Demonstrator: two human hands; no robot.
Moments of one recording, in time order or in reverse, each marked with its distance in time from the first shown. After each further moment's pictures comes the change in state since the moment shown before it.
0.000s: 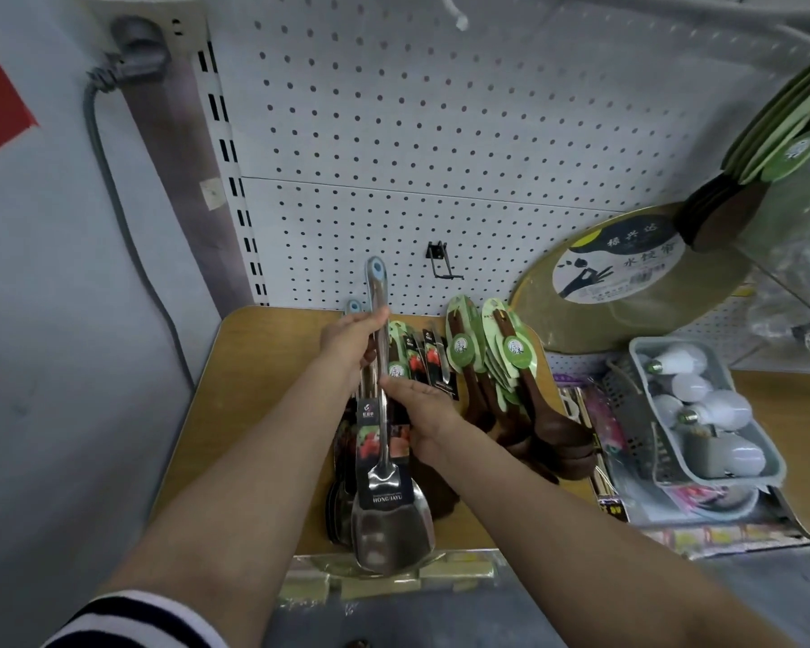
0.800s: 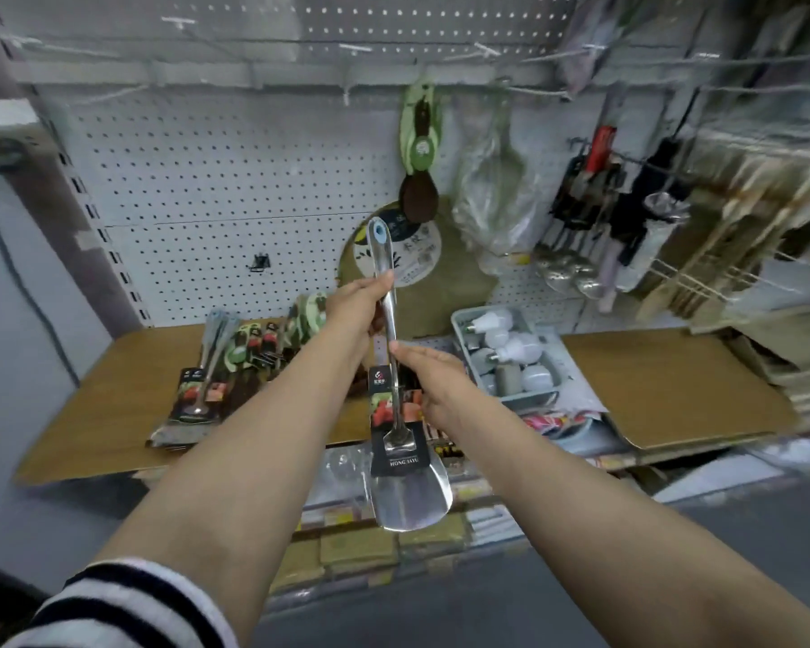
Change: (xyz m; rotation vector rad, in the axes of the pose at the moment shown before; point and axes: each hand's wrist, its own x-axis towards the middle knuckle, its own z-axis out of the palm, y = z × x) left_hand -0.290 -0.073 0.297 0.025 -0.125 0.335; right_hand -0.233 -0.005 -0.326 0.037 -0.006 -0.348
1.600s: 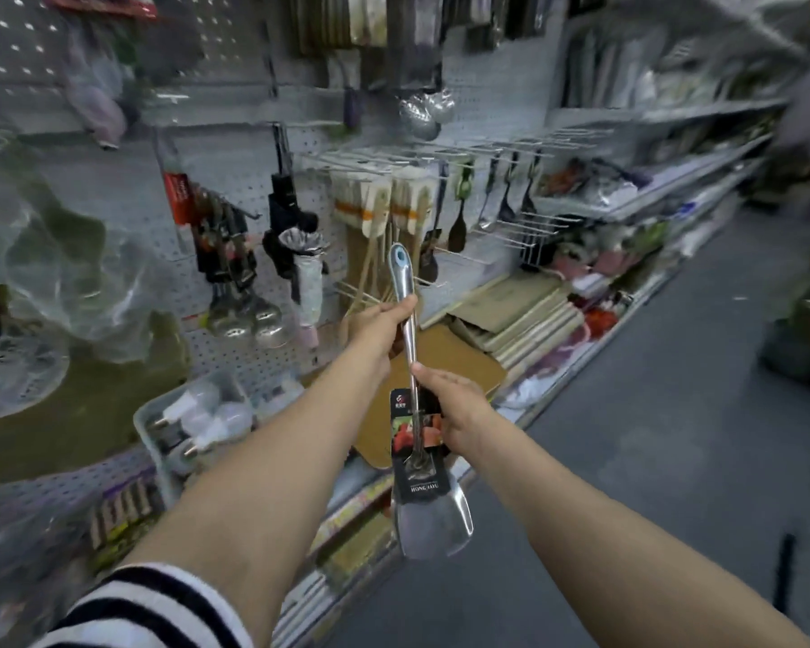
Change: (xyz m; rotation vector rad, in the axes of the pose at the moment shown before) left_hand -0.100 -0.104 0.520 0.078 -0.590 -0.119; right_hand -0.080 -0.095 -0.470 0.250 0.544 -0.137
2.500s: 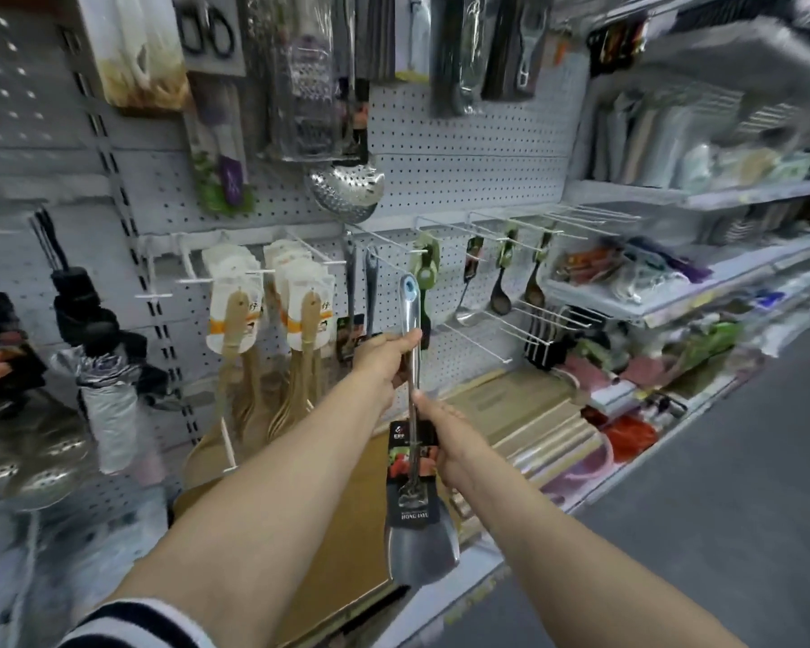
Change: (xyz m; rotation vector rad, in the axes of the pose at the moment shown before) left_hand 0.291 0.040 0.304 -0.081 0.160 -0.013; right_hand 0.345 -0.227 -0.197 -0.072 -0.225 0.006
